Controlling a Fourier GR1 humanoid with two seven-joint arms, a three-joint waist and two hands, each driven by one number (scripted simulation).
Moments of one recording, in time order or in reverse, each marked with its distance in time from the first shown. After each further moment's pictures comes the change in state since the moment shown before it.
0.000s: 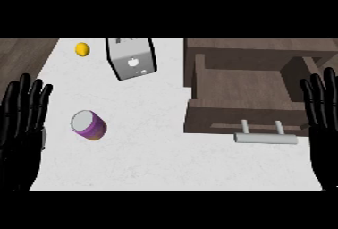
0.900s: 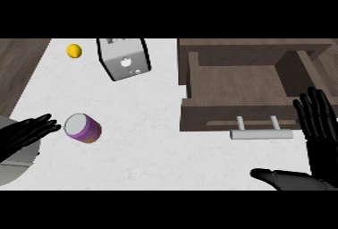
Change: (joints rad) left arm -0.003 0.566 0.093 0.351 0.675 -0.929 -0.063; right arm 0.121 -0.012 -0.029 0.042 -0.011 -0.004 0.157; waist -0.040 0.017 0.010
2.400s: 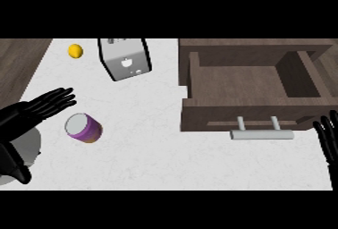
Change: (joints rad) left arm -0.280 -0.157 0.096 0.504 -0.307 -0.125 -0.015; right arm 0.173 -0.005 -0.119 -0.018 -0.076 0.136 -0.110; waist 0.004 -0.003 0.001
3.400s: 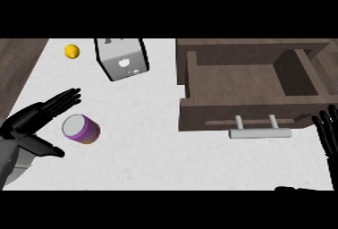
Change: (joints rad) left arm -0.095 0.015 -0.087 0.340 -0.397 0.207 -0.391; right arm -0.051 -0.004 -0.033 0.047 -0.007 0.036 -0.015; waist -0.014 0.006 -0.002
